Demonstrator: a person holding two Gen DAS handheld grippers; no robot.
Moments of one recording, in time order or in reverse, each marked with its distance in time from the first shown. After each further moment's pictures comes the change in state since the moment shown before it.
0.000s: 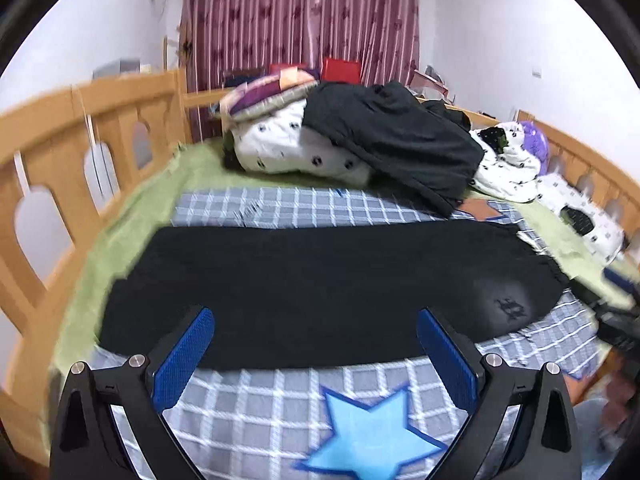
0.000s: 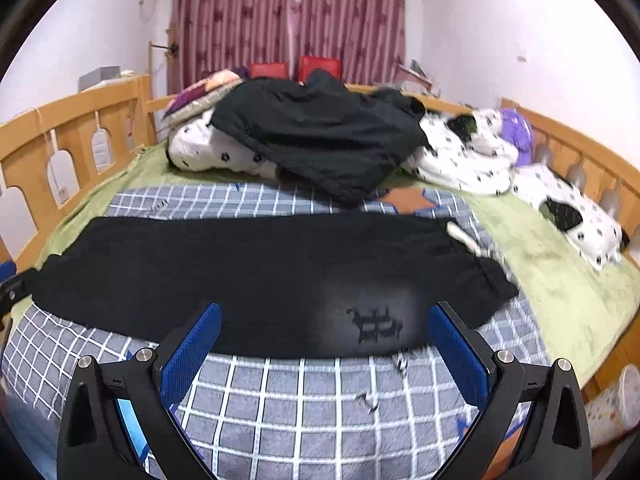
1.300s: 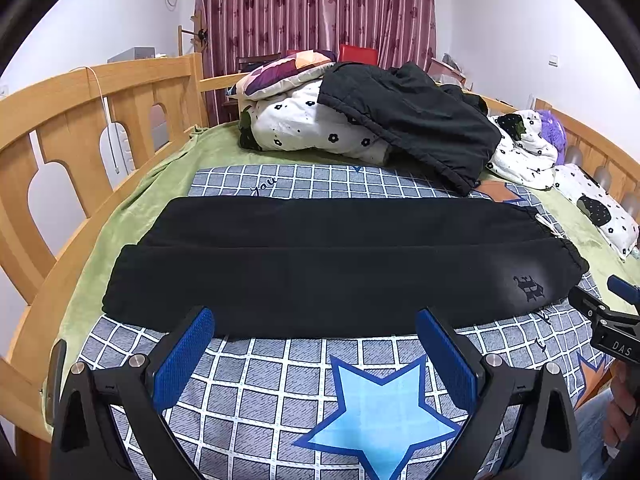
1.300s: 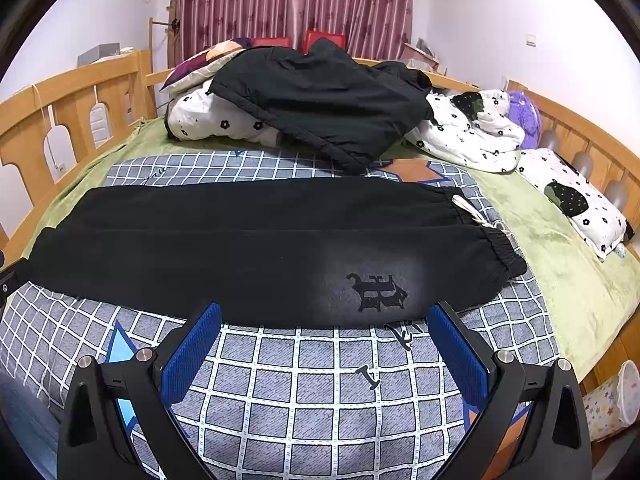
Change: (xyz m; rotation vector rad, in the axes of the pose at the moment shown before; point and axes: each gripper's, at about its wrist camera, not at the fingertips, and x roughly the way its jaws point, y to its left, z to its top) left arm 0.010 -0.007 -0.041 -0.043 0.054 0.050; right arm 0.022 0.007 -0.032 -0.002 0.106 -0.009
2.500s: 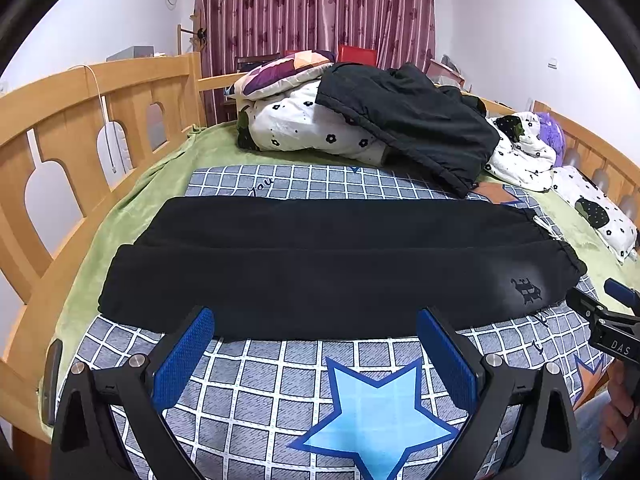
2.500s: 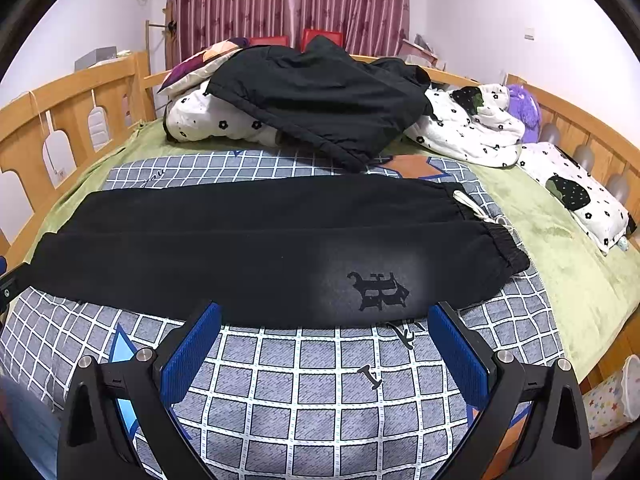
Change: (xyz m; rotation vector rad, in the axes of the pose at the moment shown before) left arm 0.000 -0.001 0.001 -0.003 -0.001 -0.006; right arm 0.003 -0.004 0.000 0.016 0.005 0.008
